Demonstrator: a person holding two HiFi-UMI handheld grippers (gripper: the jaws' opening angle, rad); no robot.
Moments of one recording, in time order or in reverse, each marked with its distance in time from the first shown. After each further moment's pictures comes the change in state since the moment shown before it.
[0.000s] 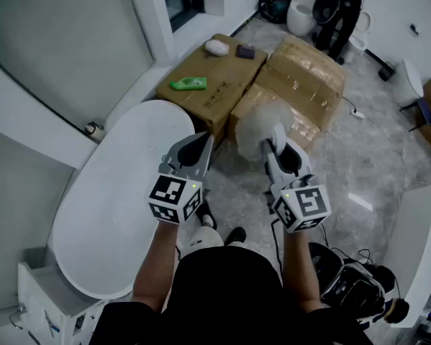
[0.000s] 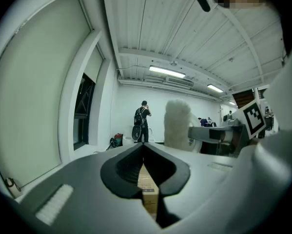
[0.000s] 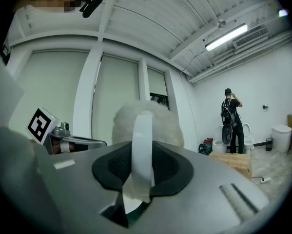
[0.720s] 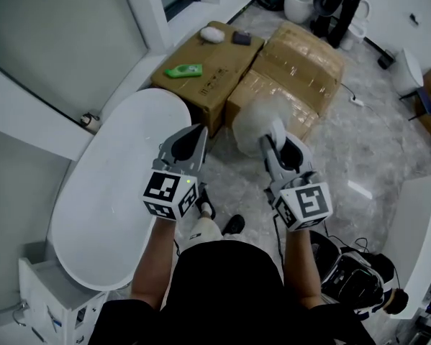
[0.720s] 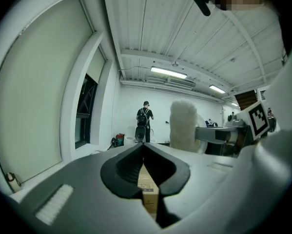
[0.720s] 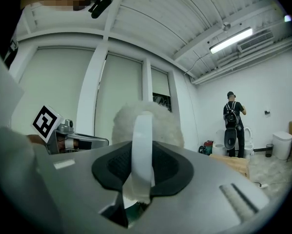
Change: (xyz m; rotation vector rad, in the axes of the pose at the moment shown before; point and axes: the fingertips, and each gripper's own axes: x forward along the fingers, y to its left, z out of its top) left arm -0.012 -0.016 -0.006 -0.011 -0.012 0.024; right arm -0.029 0.004 -0.002 -0.051 0.004 0.018
